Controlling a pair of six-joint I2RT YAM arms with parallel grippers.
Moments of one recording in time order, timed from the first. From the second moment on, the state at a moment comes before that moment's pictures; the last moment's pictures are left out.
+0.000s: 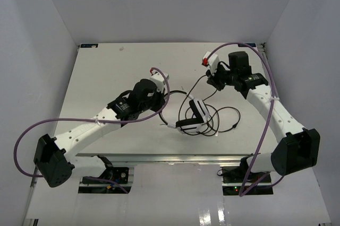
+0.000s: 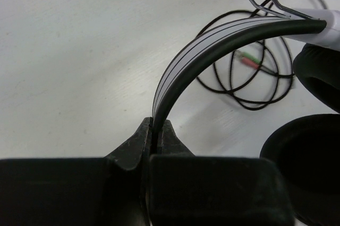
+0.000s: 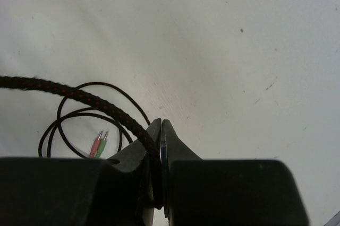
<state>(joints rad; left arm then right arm) -0.80 1.24 1.00 -0.35 -0.12 -0.24 0.34 1.35 1.21 -0.52 -0.43 -0.58</state>
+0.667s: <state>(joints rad) -0.80 1.18 1.04 -0.22 -0.06 -0.50 0.26 1.29 1.13 -0.44 -0.88 -0.50</state>
